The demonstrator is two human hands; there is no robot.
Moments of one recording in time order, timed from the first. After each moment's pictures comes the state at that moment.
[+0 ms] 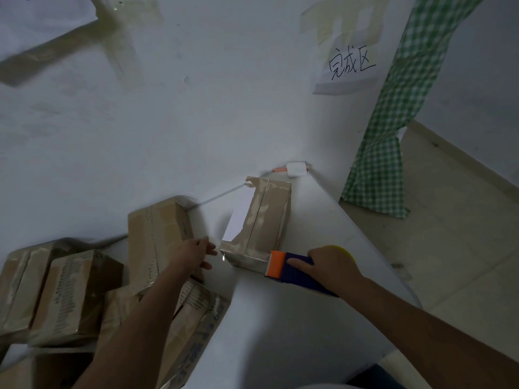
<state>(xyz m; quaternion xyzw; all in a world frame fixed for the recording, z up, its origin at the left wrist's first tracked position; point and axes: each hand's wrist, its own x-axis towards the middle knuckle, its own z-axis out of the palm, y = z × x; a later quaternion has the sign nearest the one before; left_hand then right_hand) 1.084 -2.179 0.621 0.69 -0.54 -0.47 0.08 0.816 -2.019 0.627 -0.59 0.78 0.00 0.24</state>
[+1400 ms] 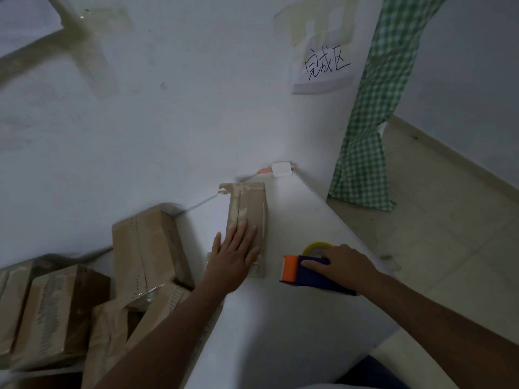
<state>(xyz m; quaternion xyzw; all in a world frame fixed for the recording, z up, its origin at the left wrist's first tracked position) 1.016 -2.133 0.585 0.38 -0.92 -0.10 -0.05 0.772 -1.991 0.617 -0.55 0.79 -0.03 0.25</state>
